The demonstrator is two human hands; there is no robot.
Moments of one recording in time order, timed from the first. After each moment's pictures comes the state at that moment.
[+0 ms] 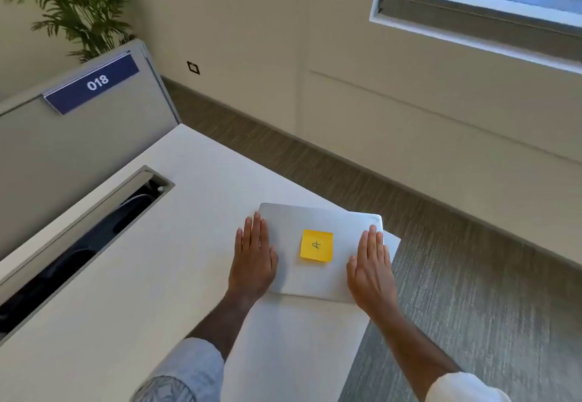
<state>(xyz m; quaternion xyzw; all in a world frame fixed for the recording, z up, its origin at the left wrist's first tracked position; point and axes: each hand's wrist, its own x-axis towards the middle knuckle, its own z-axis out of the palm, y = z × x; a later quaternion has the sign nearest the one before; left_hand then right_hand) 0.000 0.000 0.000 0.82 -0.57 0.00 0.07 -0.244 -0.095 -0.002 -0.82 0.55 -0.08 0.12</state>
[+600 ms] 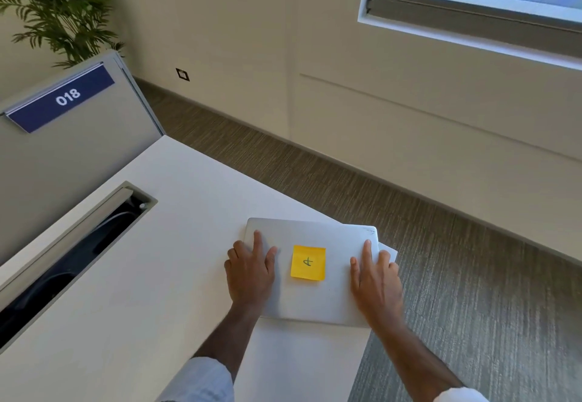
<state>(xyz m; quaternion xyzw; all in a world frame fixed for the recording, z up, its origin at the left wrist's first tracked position) -0.017 -0.042 0.005 0.89 -0.45 -0.02 0.05 -0.251 -0.123 0.003 -0.77 0.64 -0.03 0.08</state>
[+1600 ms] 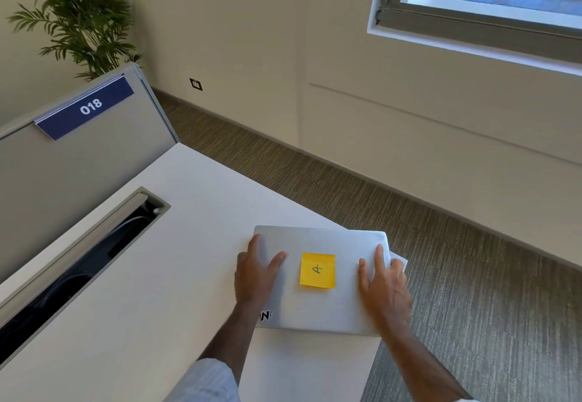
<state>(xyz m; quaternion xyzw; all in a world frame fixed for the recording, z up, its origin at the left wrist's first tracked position) -0.002 -0.043 0.008 0.87 -0.28 -0.24 0.33 -0.241 -0.123 0.015 -0.70 0.68 -0.11 0.18</state>
